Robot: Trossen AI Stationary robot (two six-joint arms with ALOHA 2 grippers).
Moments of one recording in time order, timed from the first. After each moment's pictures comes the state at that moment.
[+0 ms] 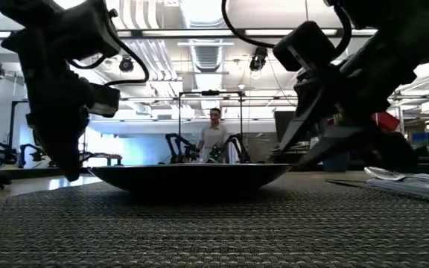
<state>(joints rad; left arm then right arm) -0.20 1.37 0.62 -0.47 -0.06 -0.83 0.37 1.67 0.70 0.22 0.23 1.61</state>
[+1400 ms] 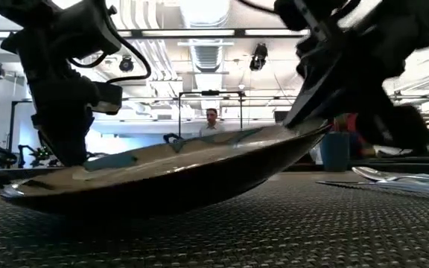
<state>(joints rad) -0.20 1.37 0.62 -0.42 -0.09 -0.82 0.48 1.63 0.81 0.07 0.24 1.59</state>
